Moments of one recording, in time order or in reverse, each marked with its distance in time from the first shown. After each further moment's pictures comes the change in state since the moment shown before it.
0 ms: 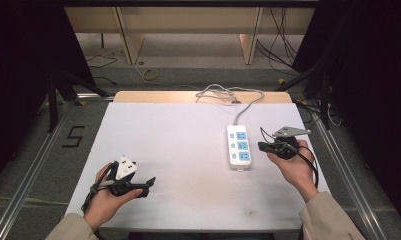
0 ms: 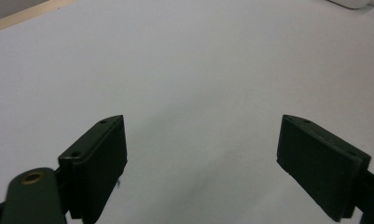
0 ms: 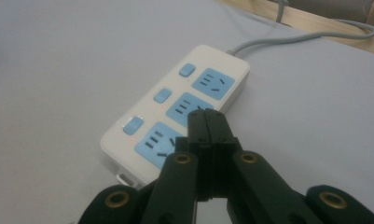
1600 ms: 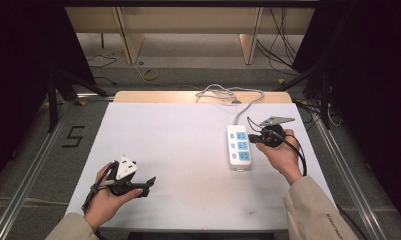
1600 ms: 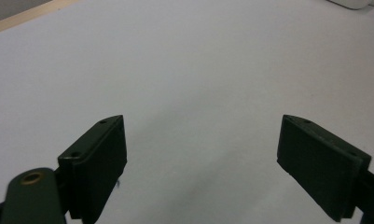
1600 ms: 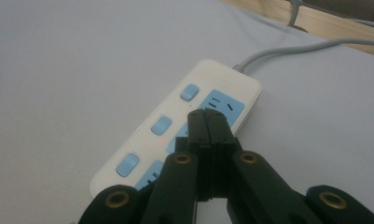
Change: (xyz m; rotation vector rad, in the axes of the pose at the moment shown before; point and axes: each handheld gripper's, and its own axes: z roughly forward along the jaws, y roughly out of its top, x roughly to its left) left arm 0.000 0.001 0.000 0.001 0.002 0.003; right arm 0.001 0.028 0.034 0.050 0.006 0.007
